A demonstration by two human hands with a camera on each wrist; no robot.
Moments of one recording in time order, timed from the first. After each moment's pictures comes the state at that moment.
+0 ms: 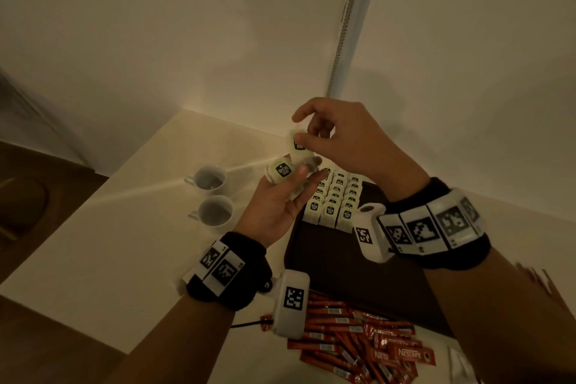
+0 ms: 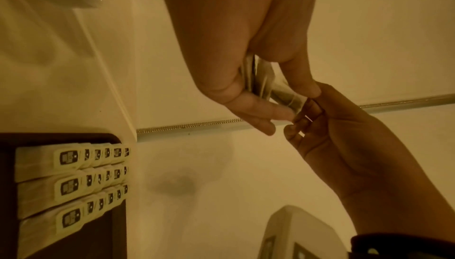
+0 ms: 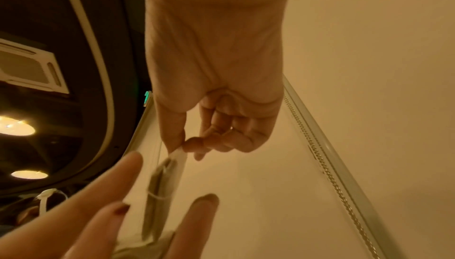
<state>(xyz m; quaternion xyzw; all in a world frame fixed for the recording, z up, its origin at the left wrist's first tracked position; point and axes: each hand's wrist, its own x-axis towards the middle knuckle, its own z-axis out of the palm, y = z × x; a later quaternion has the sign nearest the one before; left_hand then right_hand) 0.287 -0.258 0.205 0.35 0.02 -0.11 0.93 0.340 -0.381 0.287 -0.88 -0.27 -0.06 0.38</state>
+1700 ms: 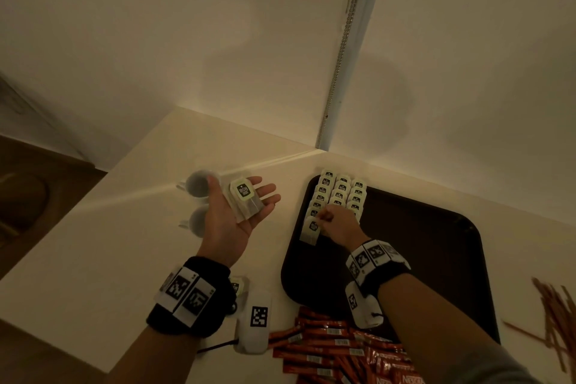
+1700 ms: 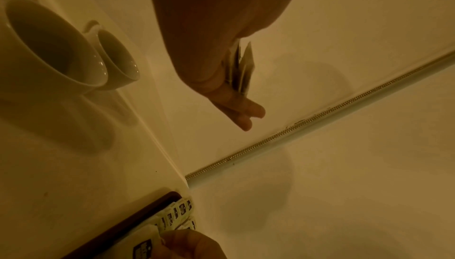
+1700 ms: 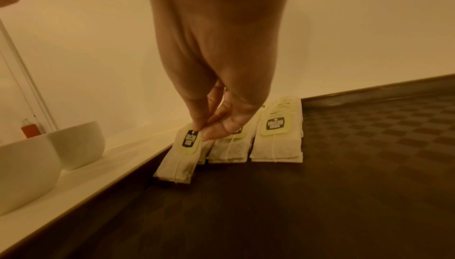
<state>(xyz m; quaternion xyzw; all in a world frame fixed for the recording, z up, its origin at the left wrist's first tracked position) 0.315 -0.215 0.156 0.42 0.18 -0.05 0.89 0.382 -0.427 0.042 -0.93 -0.01 0.15 0.34</state>
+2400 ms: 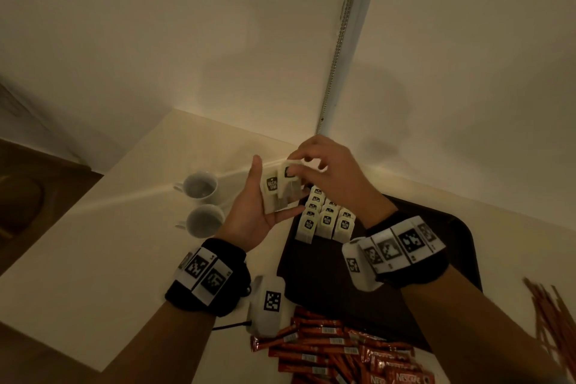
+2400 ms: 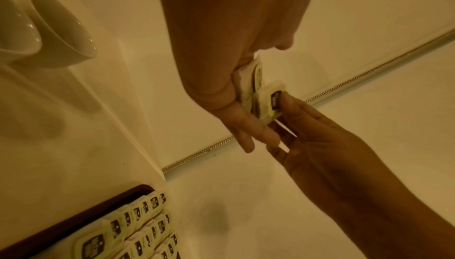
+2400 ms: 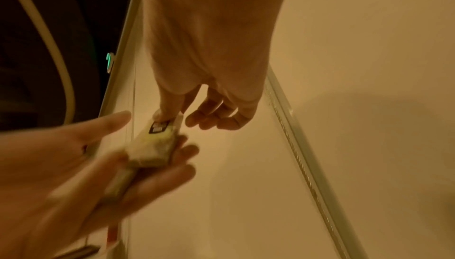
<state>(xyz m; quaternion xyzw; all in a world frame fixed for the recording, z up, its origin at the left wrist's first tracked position) 0.324 -0.243 0.177 0.47 0.09 -0.16 0.86 0.380 -0.394 0.200 -0.85 -0.27 -0.04 0.45</state>
